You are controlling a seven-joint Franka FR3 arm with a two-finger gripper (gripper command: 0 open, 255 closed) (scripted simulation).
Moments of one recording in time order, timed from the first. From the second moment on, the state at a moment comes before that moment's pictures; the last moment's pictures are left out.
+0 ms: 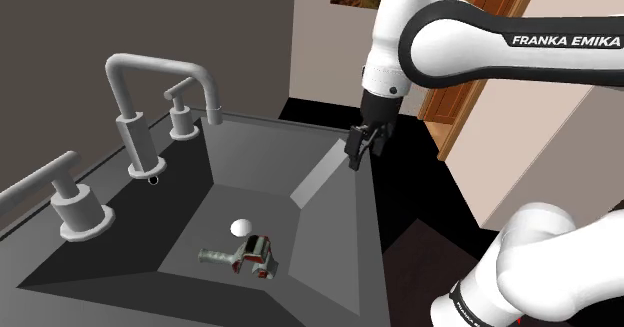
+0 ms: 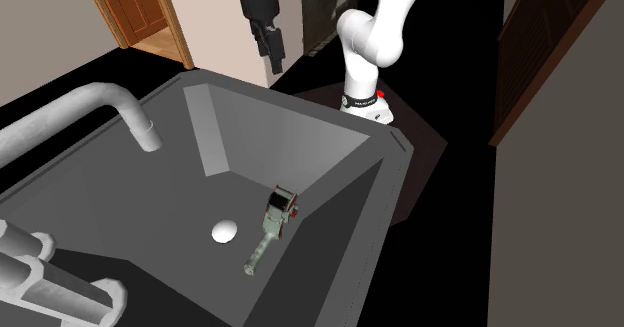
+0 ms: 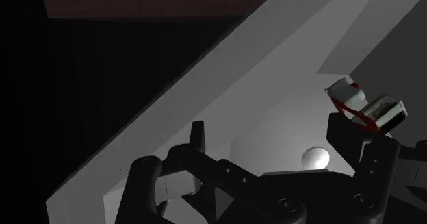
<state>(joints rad) 0.07 -0.63 0.16 -2.37 0.13 1.71 0.14</state>
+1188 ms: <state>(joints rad) 0.16 -0.04 0.50 -2.12 -0.03 1.96 0.50</state>
